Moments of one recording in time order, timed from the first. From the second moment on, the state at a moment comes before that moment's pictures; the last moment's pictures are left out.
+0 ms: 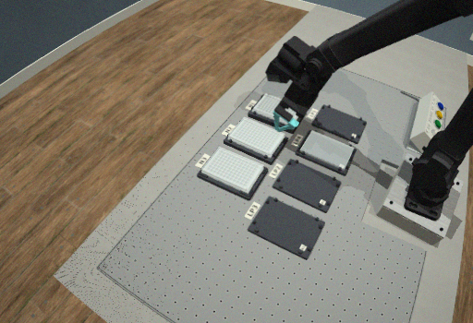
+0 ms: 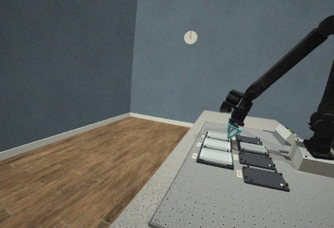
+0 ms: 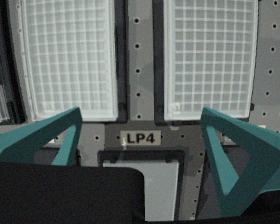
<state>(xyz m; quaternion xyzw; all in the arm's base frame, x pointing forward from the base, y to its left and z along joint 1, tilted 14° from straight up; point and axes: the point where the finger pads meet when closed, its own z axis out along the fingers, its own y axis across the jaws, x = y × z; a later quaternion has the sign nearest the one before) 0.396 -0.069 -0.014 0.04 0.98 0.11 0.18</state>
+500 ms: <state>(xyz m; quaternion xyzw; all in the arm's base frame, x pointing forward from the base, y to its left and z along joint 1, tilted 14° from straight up) 0.331 -0.067 -0.019 0.02 0.99 0.11 0.05</state>
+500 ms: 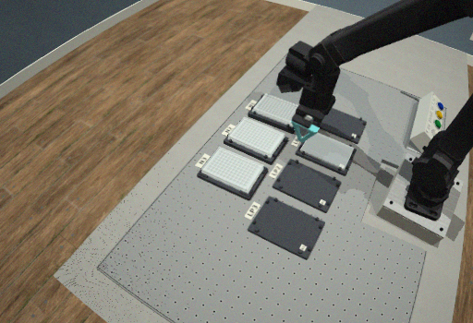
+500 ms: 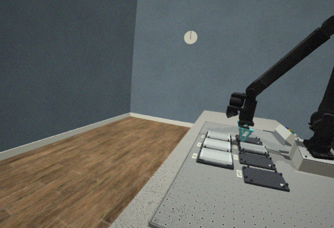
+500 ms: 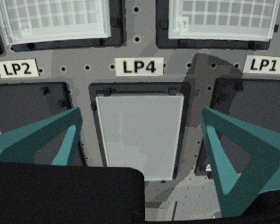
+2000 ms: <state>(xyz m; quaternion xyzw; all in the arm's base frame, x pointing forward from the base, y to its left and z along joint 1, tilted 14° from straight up) 0.266 -0.056 -0.050 0.01 0.99 0.12 0.01</state>
